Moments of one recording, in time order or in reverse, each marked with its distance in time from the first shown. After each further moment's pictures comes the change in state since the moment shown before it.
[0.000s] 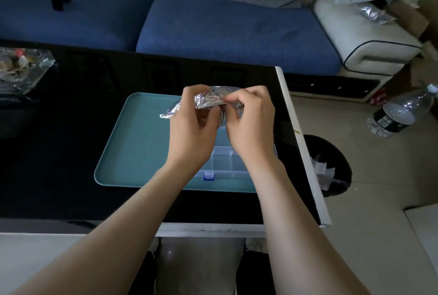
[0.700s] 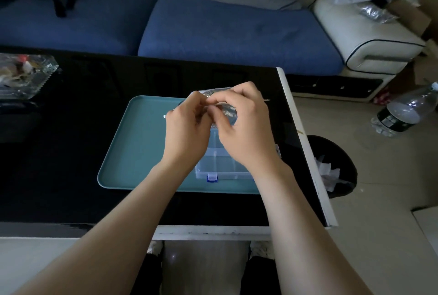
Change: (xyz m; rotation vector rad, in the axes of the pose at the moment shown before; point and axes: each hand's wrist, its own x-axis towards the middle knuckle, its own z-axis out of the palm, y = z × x) left_hand 0.016 -0.015 -0.008 0.178 -0.012 0.110; right_hand -0.007 -0.014 -0.006 0.111 -0.075 -0.189
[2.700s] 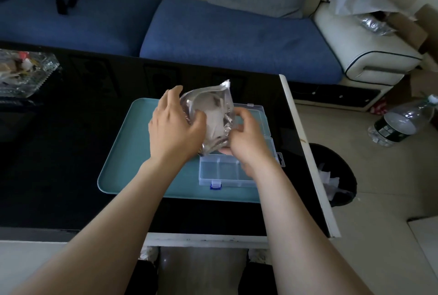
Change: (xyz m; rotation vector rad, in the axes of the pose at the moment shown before) left_hand 0.018 -0.021 -0.017 0.223 0.035 -0.206; right_hand 0.002 0.030 0.037 0.483 -0.233 0.835
